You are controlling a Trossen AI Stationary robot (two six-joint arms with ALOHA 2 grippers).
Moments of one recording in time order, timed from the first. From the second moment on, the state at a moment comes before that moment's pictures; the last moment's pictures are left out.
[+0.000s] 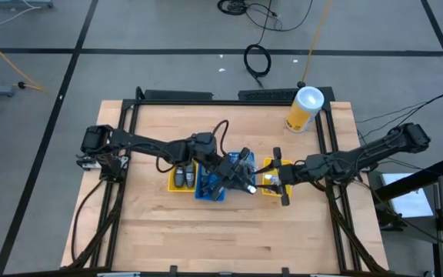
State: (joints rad) left arm -0.05 1.77 1.32 0.49 0.60 0.20; right arm 0.30 1.02 0.60 0.31 0.18 -0.09
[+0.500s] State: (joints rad) left arm -0.10 1.77 1.32 0.50 0.61 0.25; right arm 0.26 1.13 0.60 0.49 0.07 -0.13
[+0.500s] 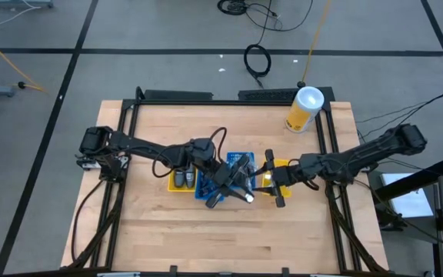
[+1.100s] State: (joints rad) left arm -0.09 1.77 1.32 0.47 0.72 0.25; right arm 0.25 1.16 0.60 0.54 -0.11 -0.17
